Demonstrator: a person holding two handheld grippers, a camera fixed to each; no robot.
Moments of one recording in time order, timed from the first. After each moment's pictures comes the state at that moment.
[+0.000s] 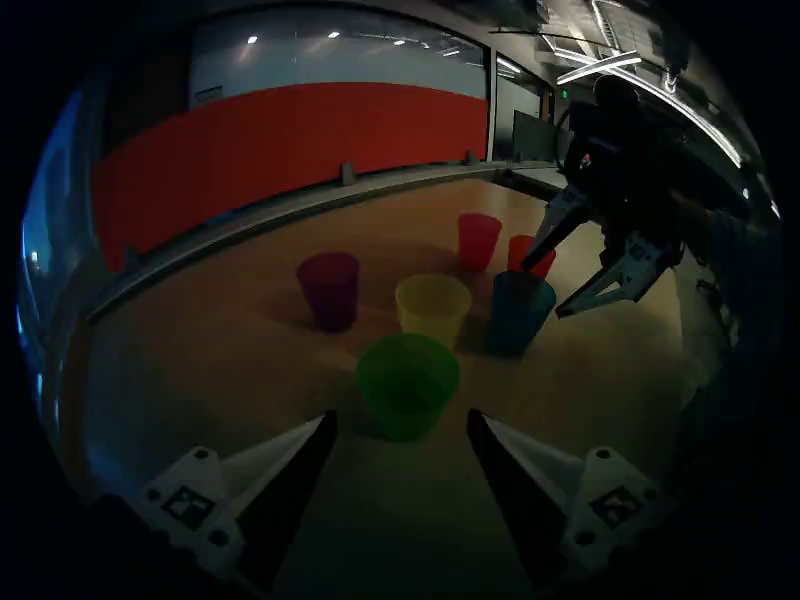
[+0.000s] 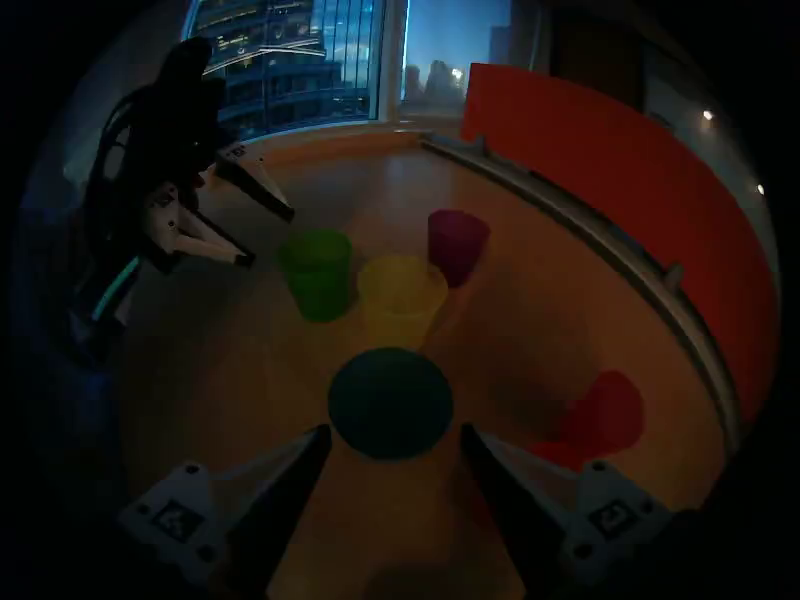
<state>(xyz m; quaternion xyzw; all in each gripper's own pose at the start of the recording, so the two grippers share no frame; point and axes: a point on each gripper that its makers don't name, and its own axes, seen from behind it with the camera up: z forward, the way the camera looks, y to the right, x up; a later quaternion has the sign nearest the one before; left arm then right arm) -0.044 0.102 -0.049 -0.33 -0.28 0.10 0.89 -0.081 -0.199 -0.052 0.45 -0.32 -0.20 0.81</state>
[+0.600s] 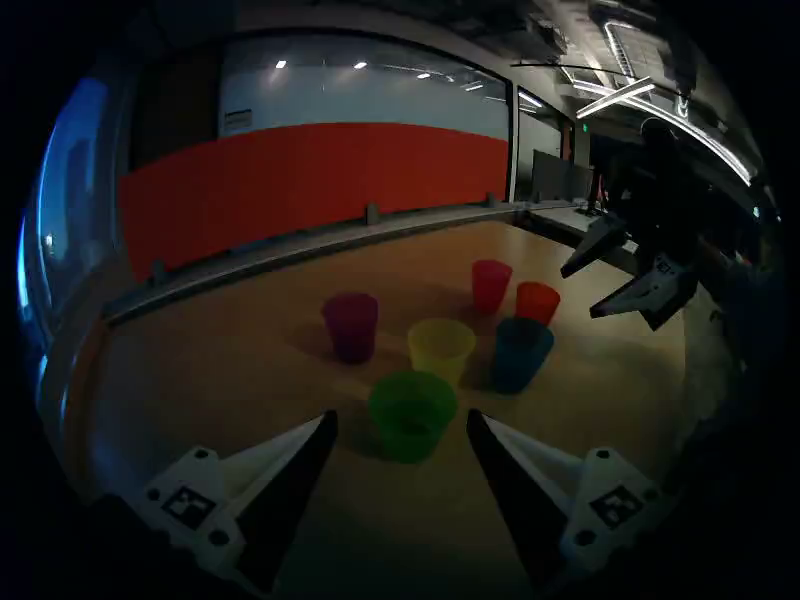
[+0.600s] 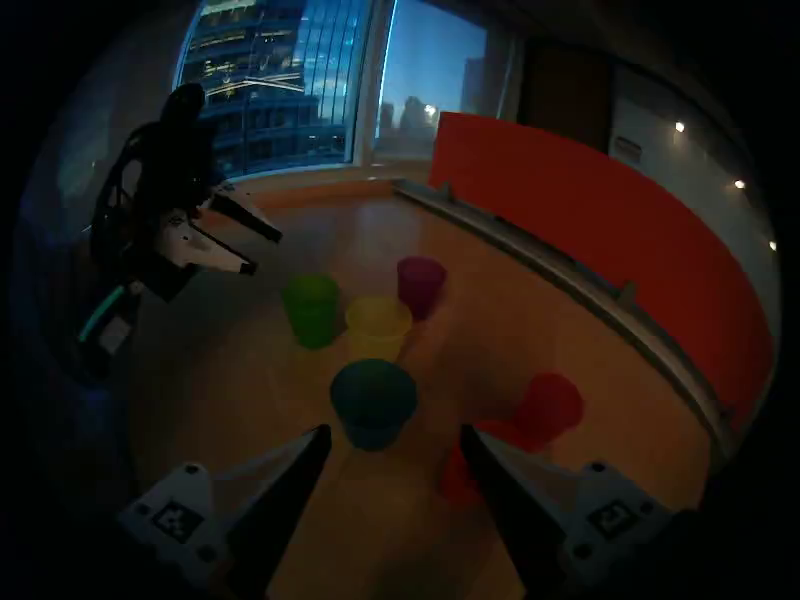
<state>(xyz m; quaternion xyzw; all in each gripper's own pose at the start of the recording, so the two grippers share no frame) -0.004 0.093 -0.055 -0.29 -0.23 0.07 0.93 -0.025 -0.161 -0.072 0.41 -0.24 -0.17 0.86</state>
